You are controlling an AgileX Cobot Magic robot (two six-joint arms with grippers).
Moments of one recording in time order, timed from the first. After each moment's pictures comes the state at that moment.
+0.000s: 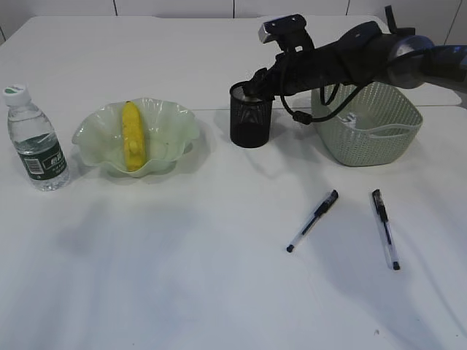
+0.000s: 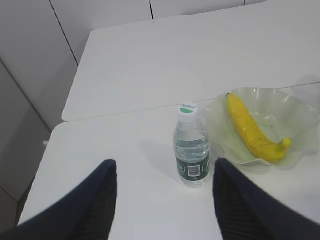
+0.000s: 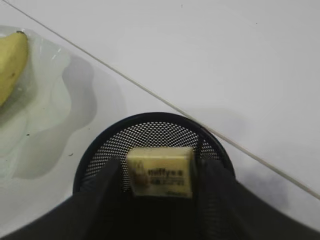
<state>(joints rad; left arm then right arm) 0.03 0.69 -0.69 0.10 0.42 0.00 0.17 2.47 -2.10 0.96 0.53 -1.18</state>
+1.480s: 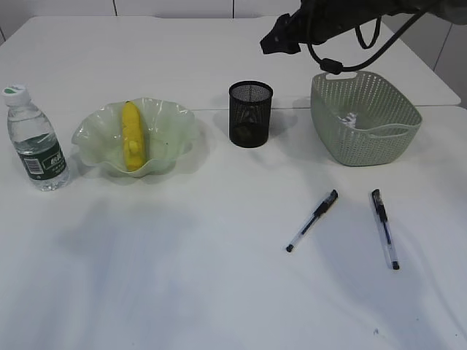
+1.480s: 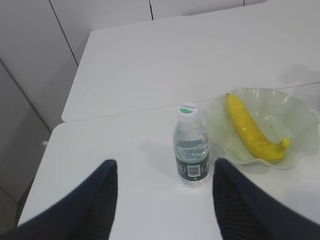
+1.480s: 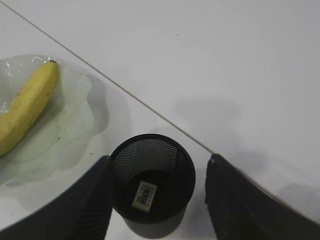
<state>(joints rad) 0.03 0.69 -0.69 0.10 0.42 0.00 0.12 2.32 -2.21 0.69 0.79 -0.90</state>
